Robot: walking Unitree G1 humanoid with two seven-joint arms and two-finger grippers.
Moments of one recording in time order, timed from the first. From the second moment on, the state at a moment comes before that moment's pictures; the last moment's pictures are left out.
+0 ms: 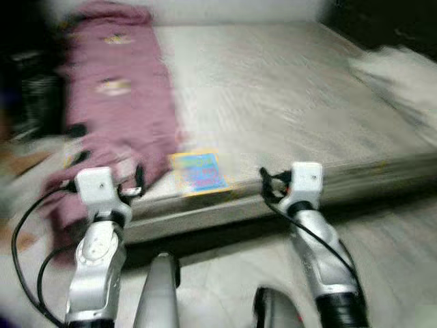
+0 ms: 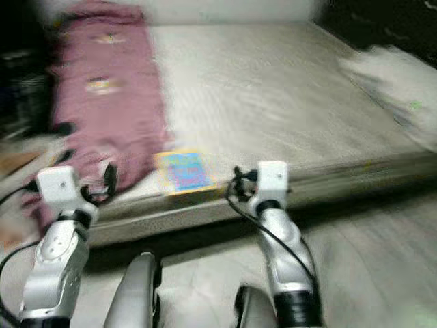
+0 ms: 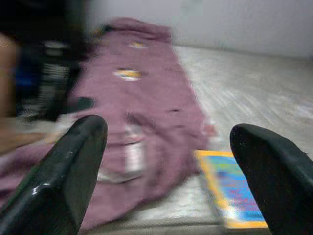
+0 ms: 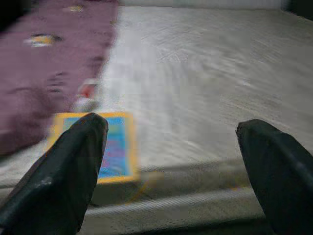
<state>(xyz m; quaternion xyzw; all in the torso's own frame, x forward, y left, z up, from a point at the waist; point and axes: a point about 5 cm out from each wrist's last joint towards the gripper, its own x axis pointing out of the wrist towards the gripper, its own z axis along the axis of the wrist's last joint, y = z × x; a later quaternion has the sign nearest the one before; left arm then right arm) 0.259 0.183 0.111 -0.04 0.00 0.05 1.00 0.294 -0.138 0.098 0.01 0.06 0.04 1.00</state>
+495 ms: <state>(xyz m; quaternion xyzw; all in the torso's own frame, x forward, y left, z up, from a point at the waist) 0.258 0.178 0.104 -0.04 0.01 0.05 1.00 0.295 -0.138 0.100 0.01 0.06 0.05 1.00</state>
